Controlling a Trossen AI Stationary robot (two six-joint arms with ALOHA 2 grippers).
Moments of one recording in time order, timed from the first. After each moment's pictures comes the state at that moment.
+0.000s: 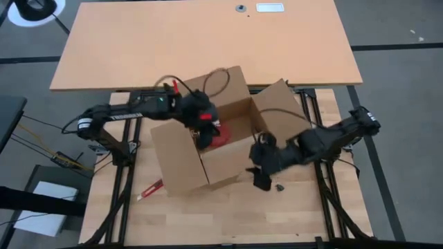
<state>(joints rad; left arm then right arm) 0.18 1.53 1.47 -0.71 0.22 -0.10 0.44 1.52 1.62 -1.02 0.38 0.60</state>
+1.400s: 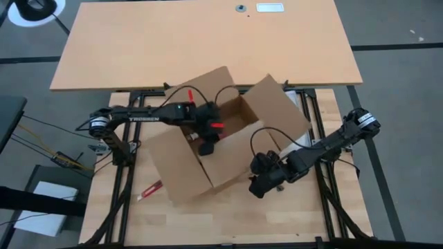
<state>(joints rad) 0.17 1.66 1.39 -0.66 0.25 0.13 0.46 1.52 1.12 -0.70 0.43 0.94</state>
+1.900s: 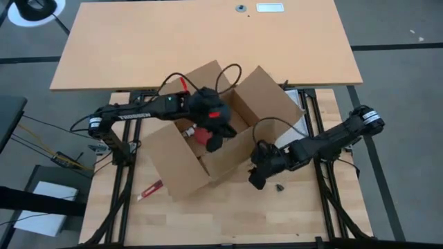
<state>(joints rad) 0.11 1.66 1.71 -0.61 0.30 -0.02 0.38 1.43 1.12 -0.72 0.31 0.92</state>
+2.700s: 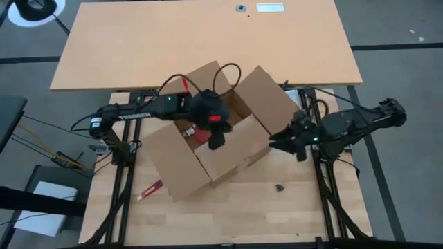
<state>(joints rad) 0.11 1.68 1.75 -0.79 0.07 -0.06 0.37 0.91 1.13 -0.49 0.34 0.84</state>
